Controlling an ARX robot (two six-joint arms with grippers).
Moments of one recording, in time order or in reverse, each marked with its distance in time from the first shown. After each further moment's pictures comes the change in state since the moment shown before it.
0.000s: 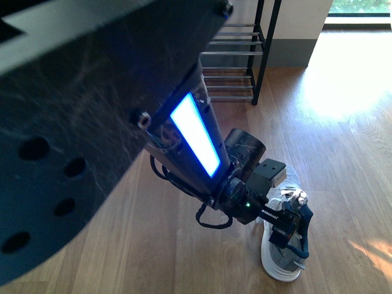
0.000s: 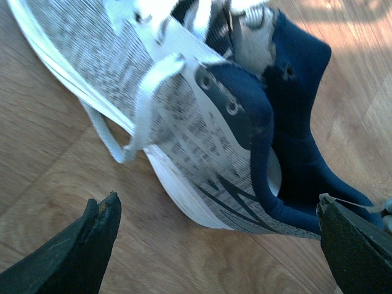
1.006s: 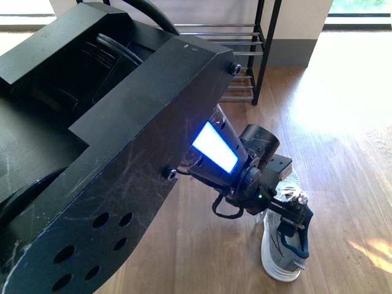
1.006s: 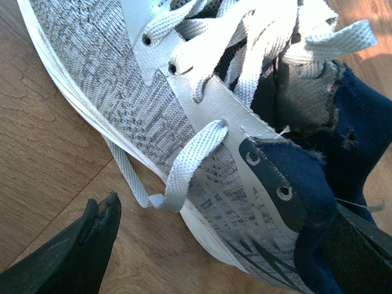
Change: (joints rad) left arm -0.022 0.136 0.295 -0.191 -0.077 -0.015; right arm 0.000 0.000 0.000 0.000 0.000 0.000
